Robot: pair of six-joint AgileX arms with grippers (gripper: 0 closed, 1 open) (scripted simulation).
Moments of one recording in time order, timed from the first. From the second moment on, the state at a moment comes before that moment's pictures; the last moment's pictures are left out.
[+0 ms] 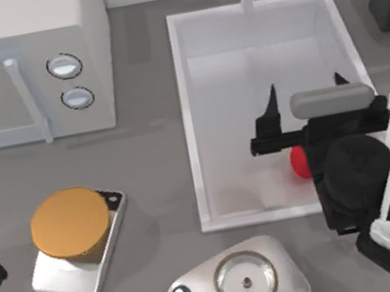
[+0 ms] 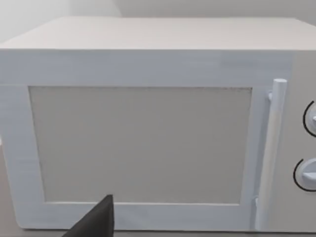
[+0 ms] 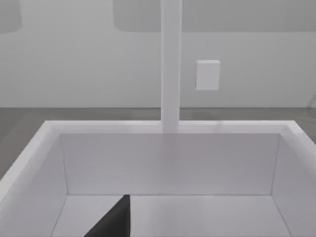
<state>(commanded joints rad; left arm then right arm) 0.00 0.00 0.00 0.00 0.00 0.00 0.65 2.23 0.61 1.61 0.68 0.02</state>
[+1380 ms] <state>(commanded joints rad) 0.00 0.00 0.00 0.00 0.00 0.00 0.33 1.04 0.37 0.83 0.28 -0.01</state>
